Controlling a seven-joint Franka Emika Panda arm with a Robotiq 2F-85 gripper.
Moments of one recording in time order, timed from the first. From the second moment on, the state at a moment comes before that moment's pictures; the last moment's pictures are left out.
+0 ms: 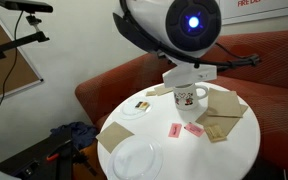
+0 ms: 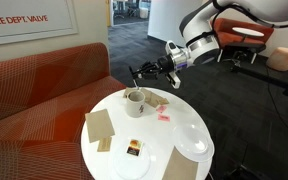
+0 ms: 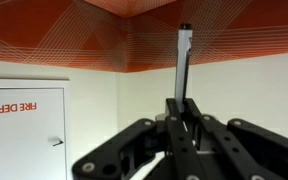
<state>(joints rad) -0.26 0.53 -0.11 -1.88 1.56 1.98 -2.33</state>
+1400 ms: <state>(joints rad) -0.26 0.72 -0.13 -1.77 1.56 1.94 -2.34</state>
